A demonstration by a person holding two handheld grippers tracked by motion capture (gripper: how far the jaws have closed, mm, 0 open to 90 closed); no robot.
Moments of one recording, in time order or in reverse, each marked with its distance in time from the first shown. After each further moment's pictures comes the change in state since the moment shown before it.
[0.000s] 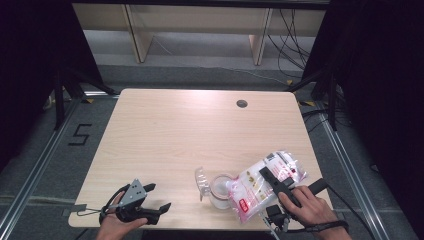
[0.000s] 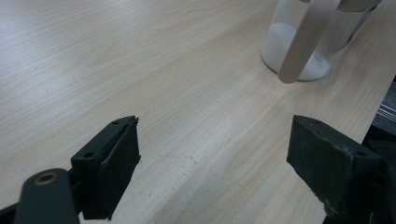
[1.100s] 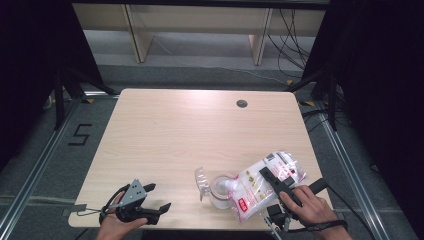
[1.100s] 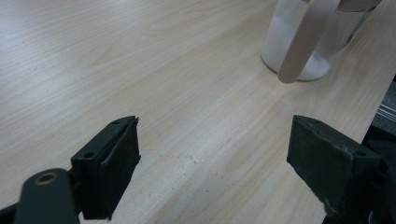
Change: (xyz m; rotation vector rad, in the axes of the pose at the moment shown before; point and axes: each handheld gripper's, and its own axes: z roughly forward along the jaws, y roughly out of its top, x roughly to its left) left arm 0.000 0.000 0.000 -0.001 -0.002 0.000; right arm 0.003 -0.003 0.002 -0.028 0.000 0.041
